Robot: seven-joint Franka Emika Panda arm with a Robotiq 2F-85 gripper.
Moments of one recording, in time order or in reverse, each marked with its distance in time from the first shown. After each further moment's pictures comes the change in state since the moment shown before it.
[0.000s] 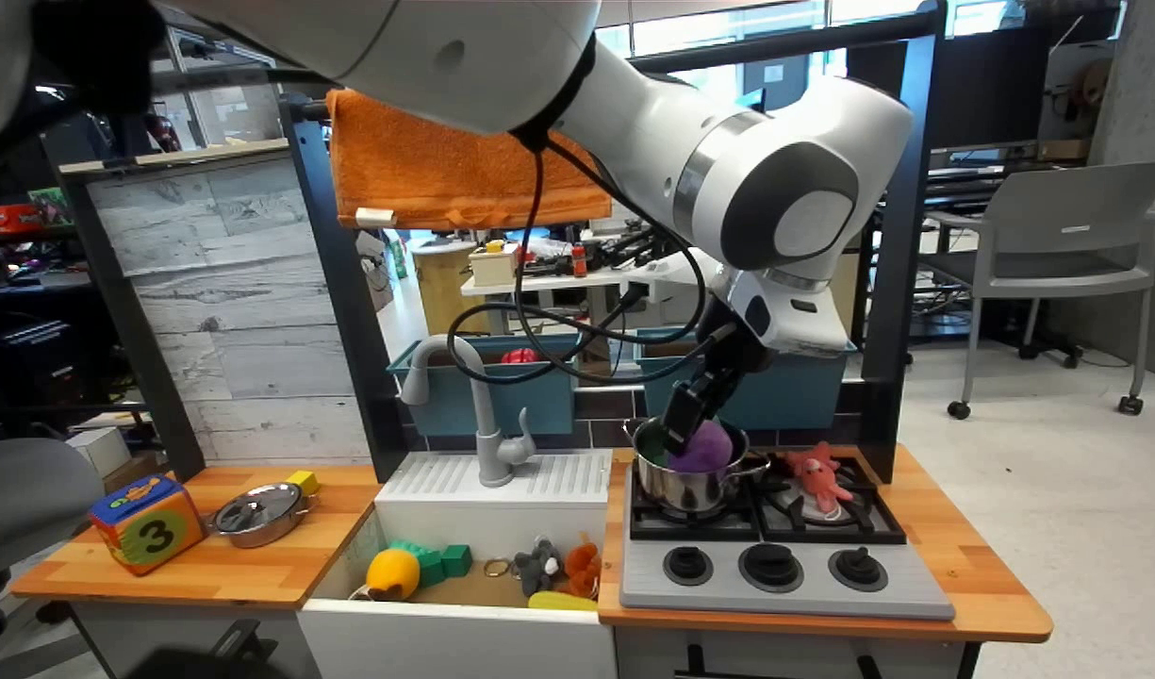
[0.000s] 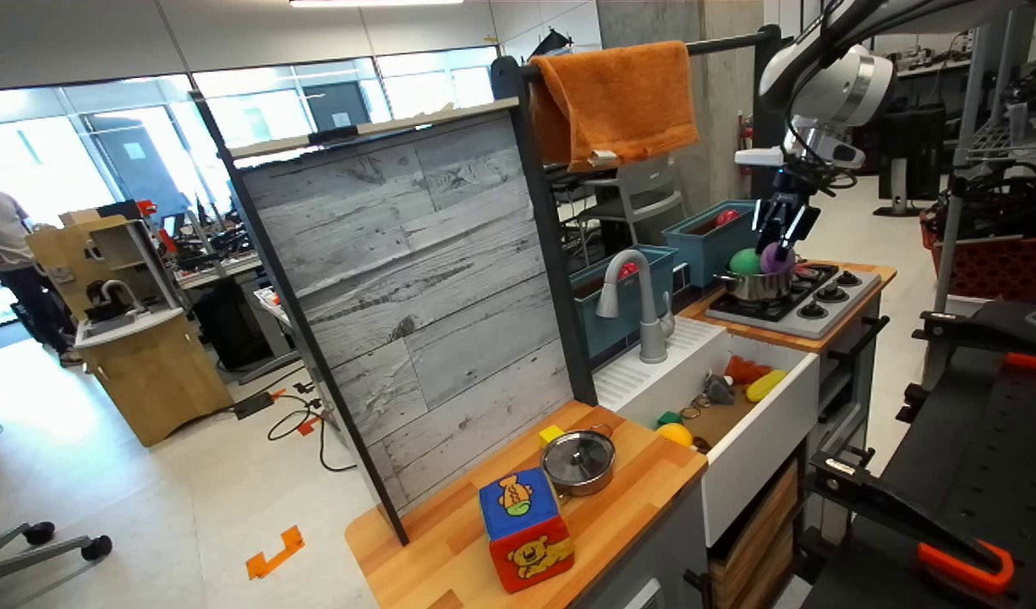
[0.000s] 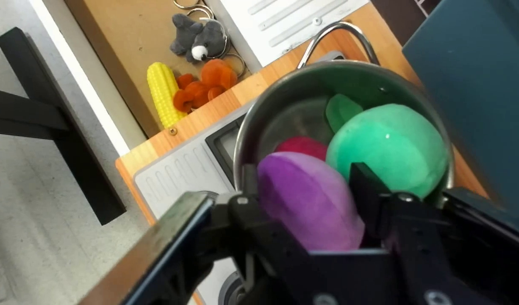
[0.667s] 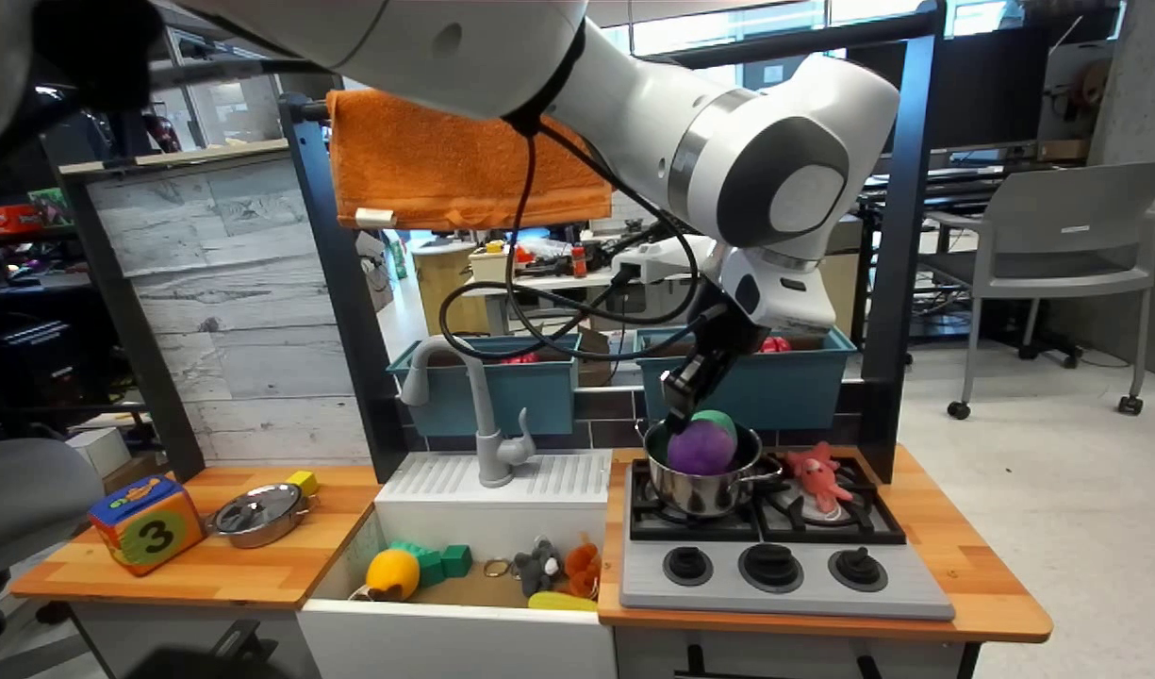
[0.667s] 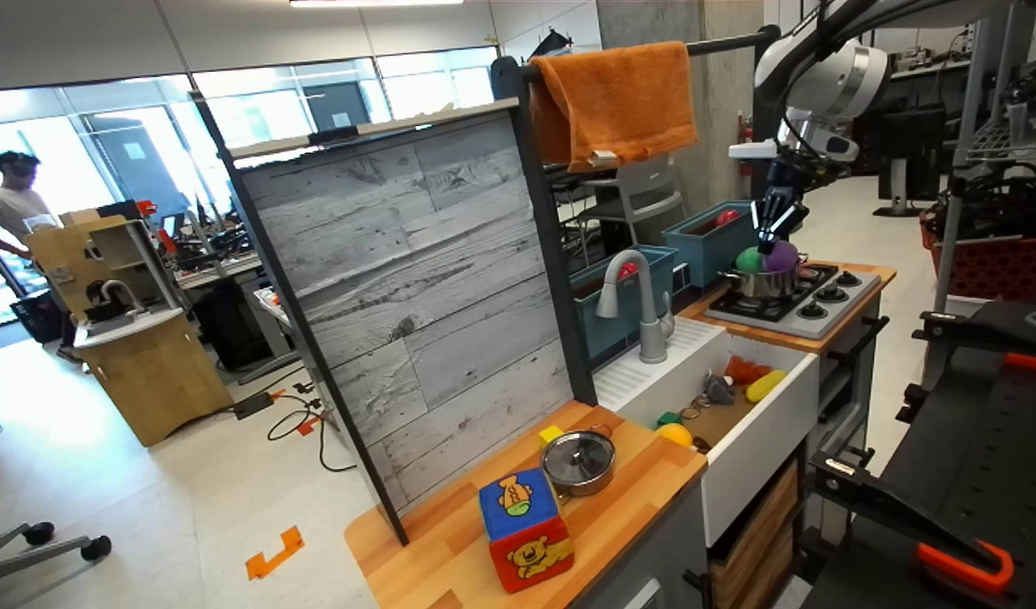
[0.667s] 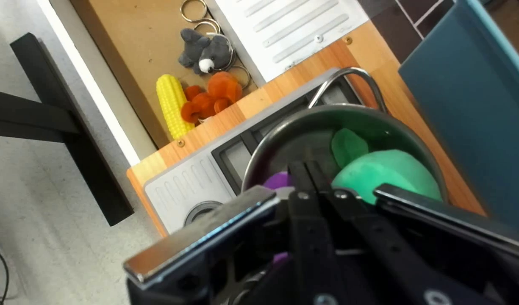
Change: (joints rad) arm 0.001 0.003 0.025 0.046 -0.036 -0.053 0.033
